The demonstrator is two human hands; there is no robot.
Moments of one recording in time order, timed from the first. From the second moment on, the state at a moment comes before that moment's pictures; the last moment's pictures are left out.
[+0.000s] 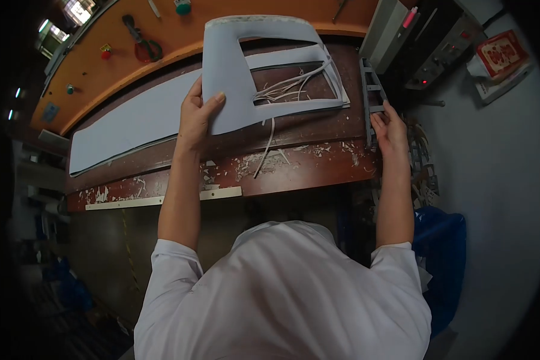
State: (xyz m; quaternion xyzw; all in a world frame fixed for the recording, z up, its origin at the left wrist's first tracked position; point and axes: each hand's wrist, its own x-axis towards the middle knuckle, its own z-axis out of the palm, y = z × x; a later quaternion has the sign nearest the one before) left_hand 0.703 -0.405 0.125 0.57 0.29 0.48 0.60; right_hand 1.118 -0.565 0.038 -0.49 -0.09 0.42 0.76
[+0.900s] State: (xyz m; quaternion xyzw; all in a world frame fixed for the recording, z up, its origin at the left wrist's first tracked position) left_hand 0.326 -0.760 0.016 0.26 0.37 0.68 0.57; right_hand 0.869 -0.549 0.048 -0.61 -0.47 0.20 0.61
